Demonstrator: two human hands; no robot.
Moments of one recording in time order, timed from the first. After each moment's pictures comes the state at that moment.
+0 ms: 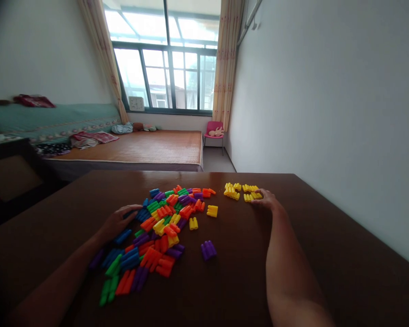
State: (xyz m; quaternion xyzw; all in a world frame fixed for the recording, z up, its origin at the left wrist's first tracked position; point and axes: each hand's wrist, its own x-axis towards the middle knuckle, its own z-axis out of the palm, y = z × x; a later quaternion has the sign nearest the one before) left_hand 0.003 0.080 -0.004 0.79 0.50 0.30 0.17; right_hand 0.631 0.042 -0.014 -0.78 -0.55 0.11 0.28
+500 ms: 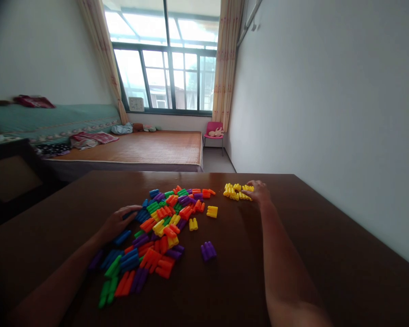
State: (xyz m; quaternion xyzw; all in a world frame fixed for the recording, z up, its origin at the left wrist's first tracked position) left_hand 0.002 0.080 -0.005 0.79 0.50 0.31 0.17; right_hand 0.578 0.064 0.012 -0.78 -0.58 -0.05 0.23
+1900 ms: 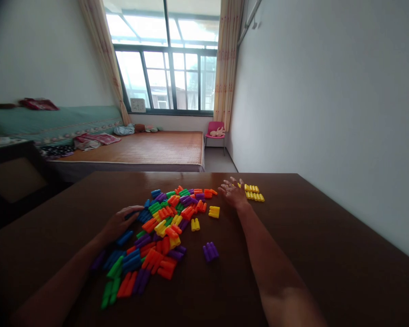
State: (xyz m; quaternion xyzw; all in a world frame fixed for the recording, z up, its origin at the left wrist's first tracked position) left_hand 0.001 0.081 -0.007 0.80 0.50 0.30 0.17; right_hand 0.488 0.086 0.001 -0.67 -0.72 -0.13 0.12
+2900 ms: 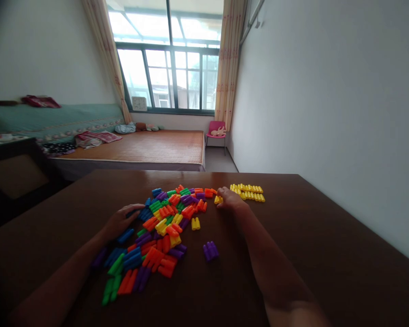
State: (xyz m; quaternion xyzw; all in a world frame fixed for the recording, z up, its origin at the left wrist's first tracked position) left_hand 0.003 0.080 -0.005 0.80 0.50 0.30 0.16; right_hand 0.456 0.067 0.033 -0.64 -0.76 0.08 0.07
